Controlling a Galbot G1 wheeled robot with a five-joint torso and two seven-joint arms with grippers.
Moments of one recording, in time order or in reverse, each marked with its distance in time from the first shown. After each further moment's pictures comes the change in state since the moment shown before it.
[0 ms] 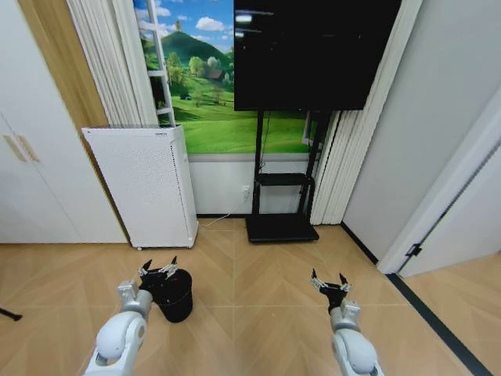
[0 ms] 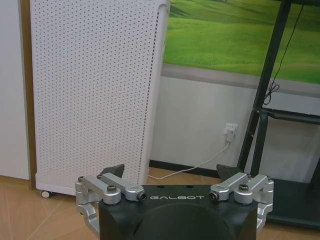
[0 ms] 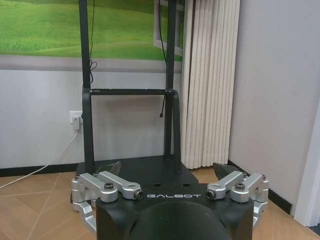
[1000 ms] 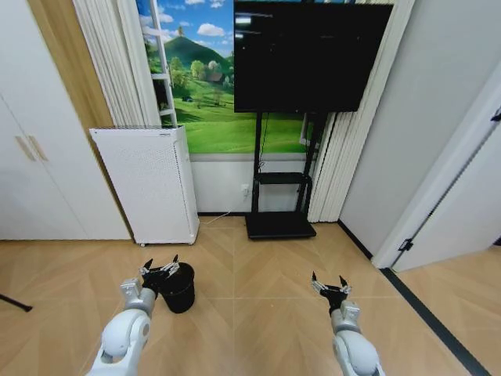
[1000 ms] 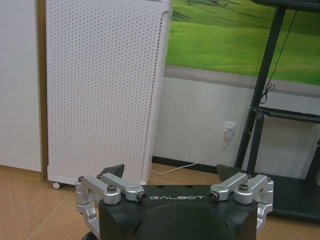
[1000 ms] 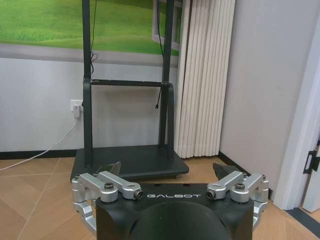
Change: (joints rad) left arm -0.015 -0.018 0.020 -0.003 0.015 0.009 -0.027; right arm -0.015 -0.025 -0.008 -0.010 -0.002 -0.009 0.014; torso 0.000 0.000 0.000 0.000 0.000
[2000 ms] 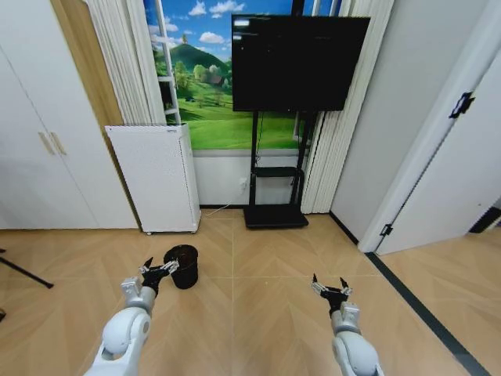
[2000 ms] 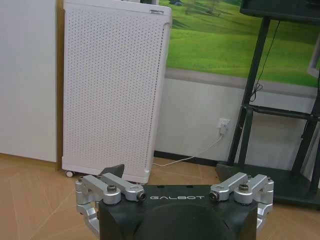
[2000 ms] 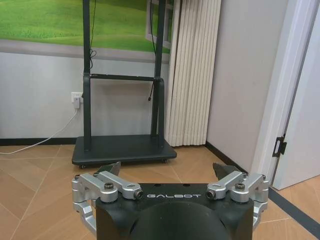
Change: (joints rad) left arm -0.018 0.013 -0.011 0.025 -0.010 -0.015 0.019; right arm -0.002 0.015 0.001 0.004 -0.026 -0.015 0.005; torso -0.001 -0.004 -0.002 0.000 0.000
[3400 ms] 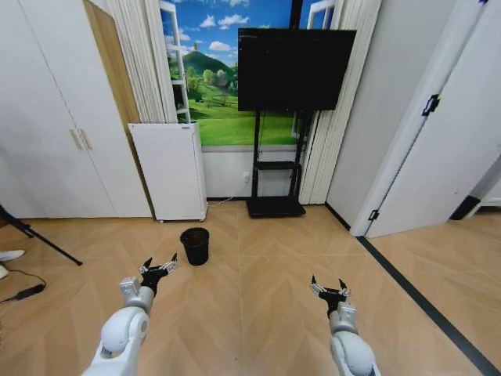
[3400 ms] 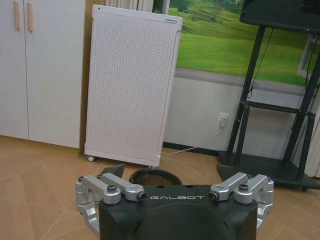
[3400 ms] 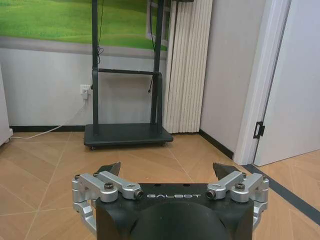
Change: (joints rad) left arm -0.003 -0.001 -0.008 0.026 -0.010 -0.009 0.018; right arm 0.009 0.013 -0.003 -0.029 -0.012 0.007 0.001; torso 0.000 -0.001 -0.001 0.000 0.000
